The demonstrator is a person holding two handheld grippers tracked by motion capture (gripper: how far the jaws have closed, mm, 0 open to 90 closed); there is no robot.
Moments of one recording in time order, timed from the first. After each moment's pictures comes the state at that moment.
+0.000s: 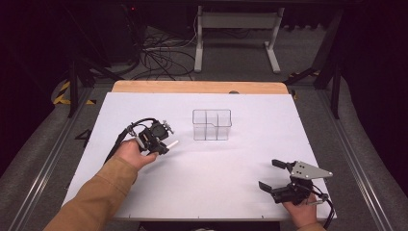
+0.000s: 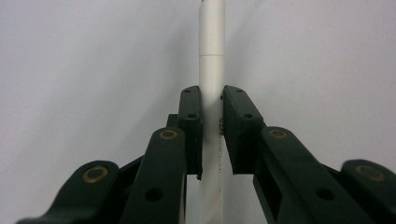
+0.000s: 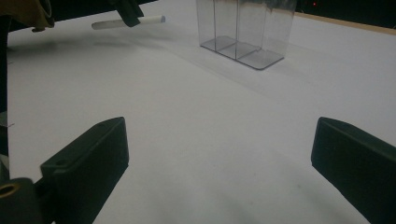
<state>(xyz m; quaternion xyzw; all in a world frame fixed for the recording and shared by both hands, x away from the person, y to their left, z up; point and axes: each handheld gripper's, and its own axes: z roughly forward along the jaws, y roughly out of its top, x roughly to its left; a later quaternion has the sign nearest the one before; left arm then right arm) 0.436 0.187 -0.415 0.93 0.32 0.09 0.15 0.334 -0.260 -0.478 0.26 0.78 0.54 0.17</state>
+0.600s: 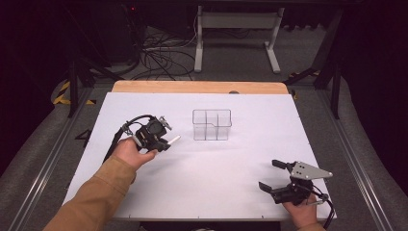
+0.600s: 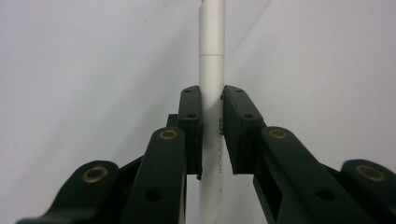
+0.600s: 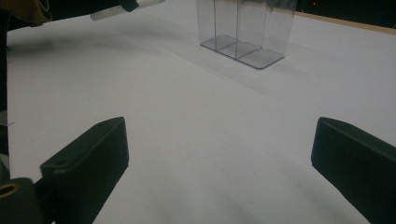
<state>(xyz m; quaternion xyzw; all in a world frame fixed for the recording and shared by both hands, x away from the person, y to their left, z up) 0.428 0.192 -0.396 0.92 0.32 0.10 0.21 0.333 -0.260 -0.478 0.26 0.78 0.54 0.17</state>
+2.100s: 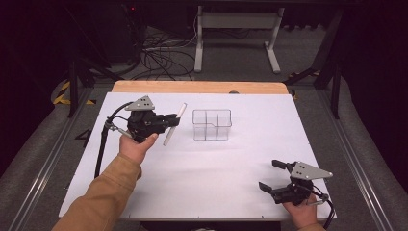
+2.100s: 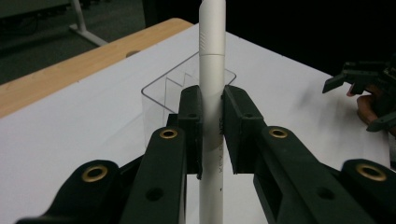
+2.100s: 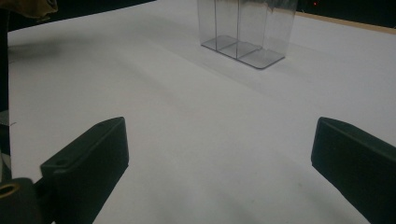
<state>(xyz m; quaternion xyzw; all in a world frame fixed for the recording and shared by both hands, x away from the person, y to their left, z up) 0.418 0.209 -0.354 0.79 0.29 0.13 0.53 0.333 -0.260 -0.478 0.26 0.78 0.54 0.17</state>
